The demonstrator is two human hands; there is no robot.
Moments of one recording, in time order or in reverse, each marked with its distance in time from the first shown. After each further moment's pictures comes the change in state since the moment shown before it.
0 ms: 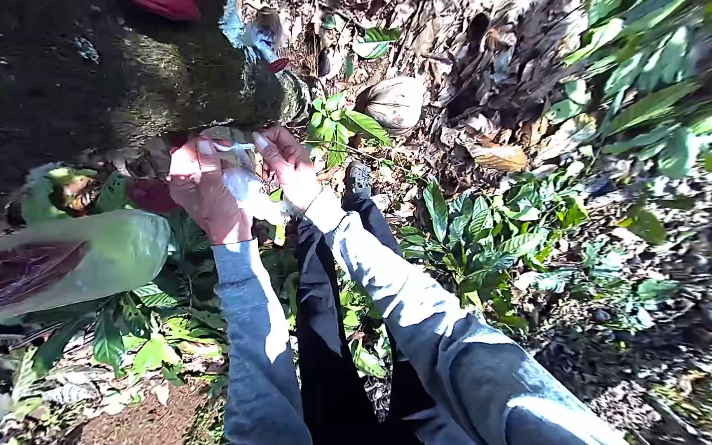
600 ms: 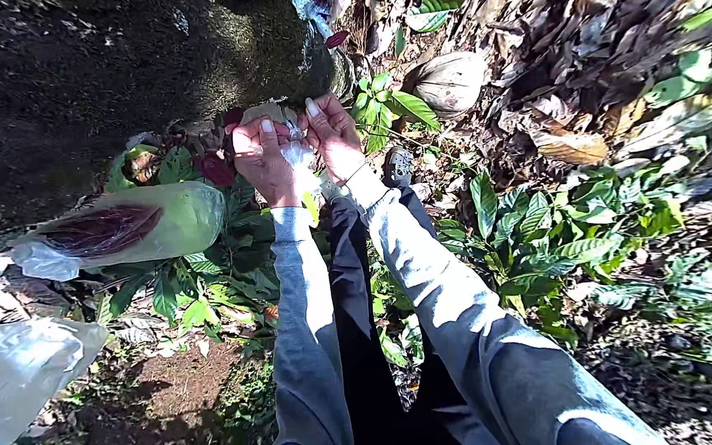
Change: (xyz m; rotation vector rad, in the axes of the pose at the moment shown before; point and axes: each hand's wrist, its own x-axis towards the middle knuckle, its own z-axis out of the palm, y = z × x) left_hand 0.012 -0.037 -0.005 0.090 0.096 0.087; right_hand 0.019 0.012 0.008 0.201 -0.032 -0.010
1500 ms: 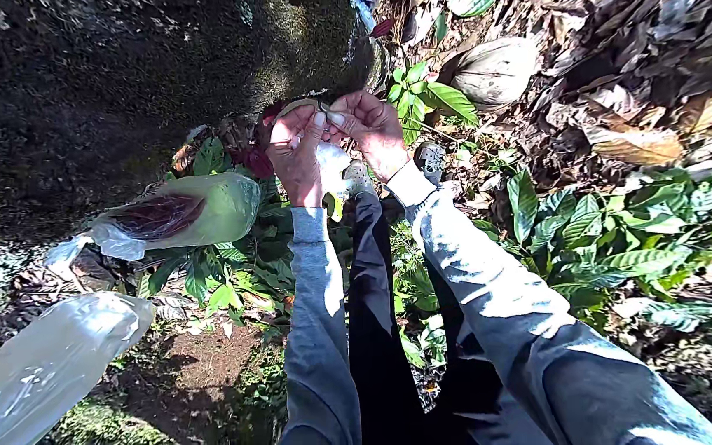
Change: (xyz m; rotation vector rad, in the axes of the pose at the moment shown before) left_hand 0.002 0.020 -0.010 -0.073 -0.143 -0.164; right_hand -0.006 -0.023 -0.002 -0.168 -0.132 0.048
